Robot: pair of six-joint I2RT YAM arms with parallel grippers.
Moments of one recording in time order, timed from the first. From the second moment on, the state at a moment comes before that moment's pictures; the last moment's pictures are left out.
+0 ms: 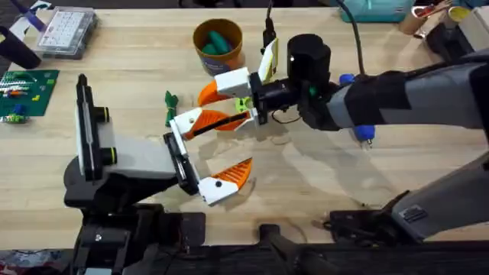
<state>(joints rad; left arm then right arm) -0.03 0.00 0.00 -0.05 1.11 -0.09 0.58 1.80 0.75 0.77 -1.15 1.36</state>
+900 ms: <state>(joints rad) -0.03 0.00 0.00 -0.05 1.11 -0.09 0.30 1.47 0.88 -0.07 -1.14 0.90</state>
